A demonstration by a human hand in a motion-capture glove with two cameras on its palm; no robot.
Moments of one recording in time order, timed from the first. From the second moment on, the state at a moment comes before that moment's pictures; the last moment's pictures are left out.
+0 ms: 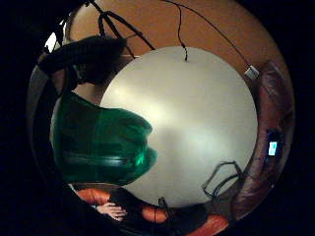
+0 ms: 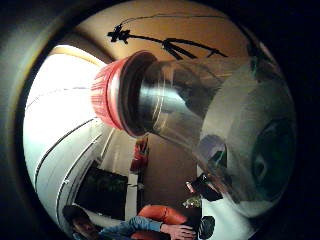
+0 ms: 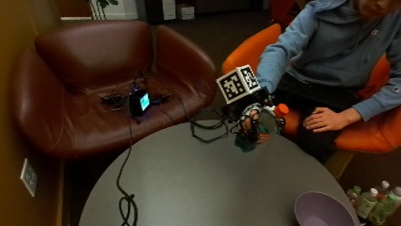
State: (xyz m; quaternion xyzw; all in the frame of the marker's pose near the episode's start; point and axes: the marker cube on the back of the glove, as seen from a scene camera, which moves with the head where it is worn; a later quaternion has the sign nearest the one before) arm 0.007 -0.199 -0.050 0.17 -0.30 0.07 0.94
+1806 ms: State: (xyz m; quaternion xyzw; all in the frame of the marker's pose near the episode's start) arm -0.126 -0.281 -0.032 -0.11 0.36 0.06 0.92
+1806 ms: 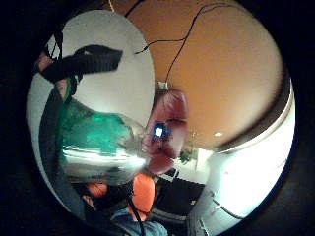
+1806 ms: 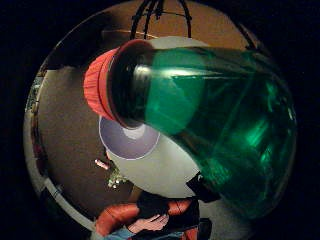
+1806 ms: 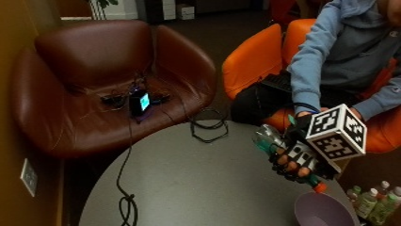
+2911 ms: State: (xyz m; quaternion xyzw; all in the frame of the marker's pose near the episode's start) arm -0.173 -0.278 0.000 -0.16 0.50 -0.01 0.85
